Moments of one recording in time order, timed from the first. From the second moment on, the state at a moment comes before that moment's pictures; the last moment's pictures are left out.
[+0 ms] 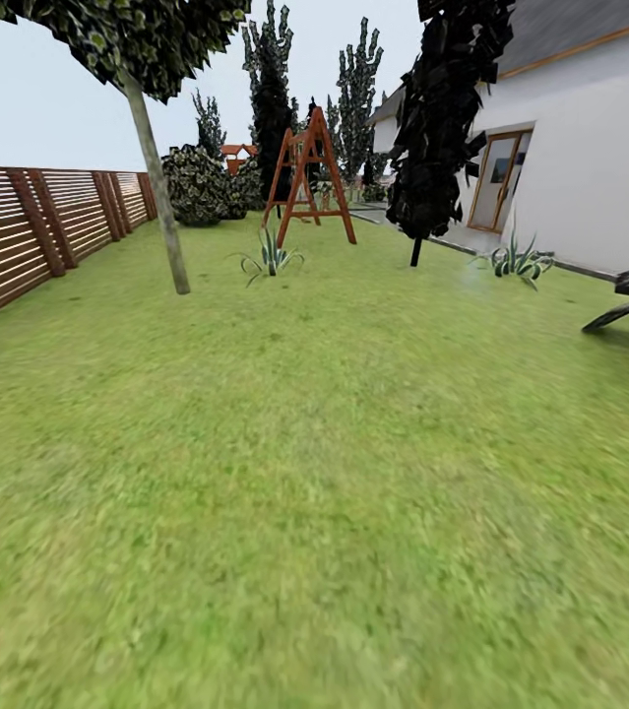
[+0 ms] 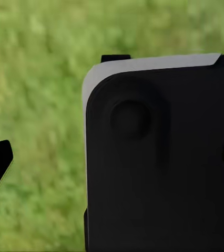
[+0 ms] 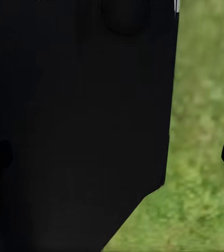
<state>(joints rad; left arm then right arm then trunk) -0.03 0.03 0.00 -0.07 0.00 -0.24 0.00 0.00 0.00 -0.02 -0.03 0.00 -0.08 0.00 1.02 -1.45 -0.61</state>
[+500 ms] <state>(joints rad) -0.03 0.03 0.00 -0.07 0.00 -0.24 0.00 0.00 0.01 -0.02 -0.03 0.00 -0.08 0.00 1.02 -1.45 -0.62</state>
